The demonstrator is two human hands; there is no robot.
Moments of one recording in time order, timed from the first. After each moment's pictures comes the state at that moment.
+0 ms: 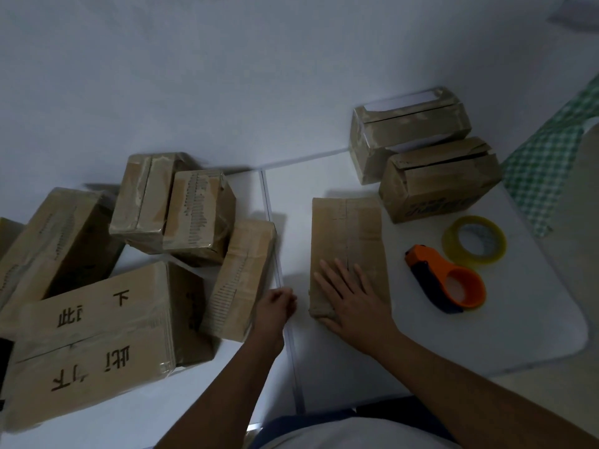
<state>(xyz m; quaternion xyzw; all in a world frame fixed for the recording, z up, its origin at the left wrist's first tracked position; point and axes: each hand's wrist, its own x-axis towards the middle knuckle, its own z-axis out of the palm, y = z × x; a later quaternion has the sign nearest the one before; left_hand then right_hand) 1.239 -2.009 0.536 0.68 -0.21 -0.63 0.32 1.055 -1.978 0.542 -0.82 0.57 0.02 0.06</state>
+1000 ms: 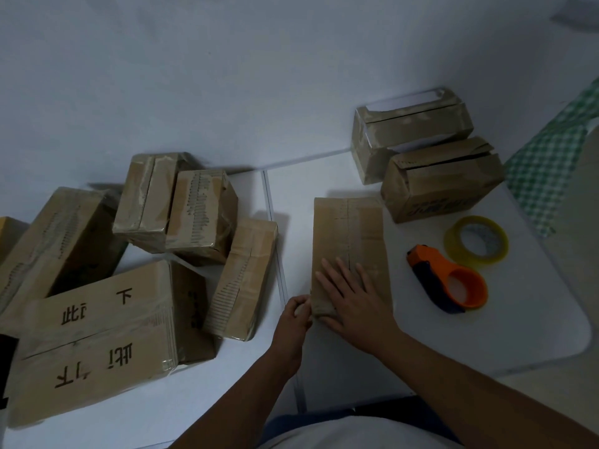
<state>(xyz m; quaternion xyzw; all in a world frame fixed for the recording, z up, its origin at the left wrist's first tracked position) 1.222 -1.976 0.530 0.62 -0.28 -0.67 0.30 1.056 -1.979 0.545 -0.82 0.57 0.01 0.08</state>
